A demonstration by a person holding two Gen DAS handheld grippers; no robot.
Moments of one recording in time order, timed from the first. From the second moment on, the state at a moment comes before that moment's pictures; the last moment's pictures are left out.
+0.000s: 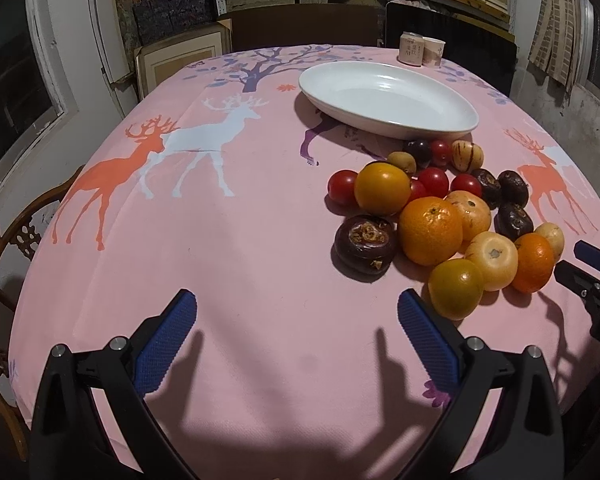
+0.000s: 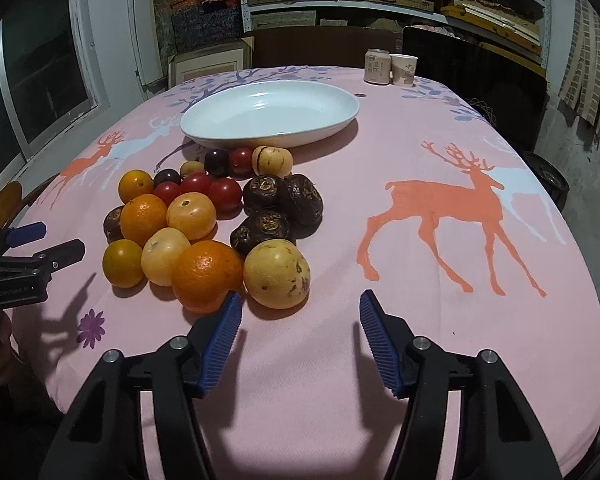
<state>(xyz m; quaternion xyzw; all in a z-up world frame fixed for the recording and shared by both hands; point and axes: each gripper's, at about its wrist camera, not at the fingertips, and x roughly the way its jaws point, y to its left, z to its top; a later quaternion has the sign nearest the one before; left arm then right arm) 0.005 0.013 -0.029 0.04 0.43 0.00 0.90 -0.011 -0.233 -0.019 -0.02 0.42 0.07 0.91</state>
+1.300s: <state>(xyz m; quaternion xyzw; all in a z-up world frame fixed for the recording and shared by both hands) 0.017 0.015 -0.009 0.04 0.38 -0.11 0.92 0.000 -0.254 -0.009 0.02 0.40 0.11 0.91</state>
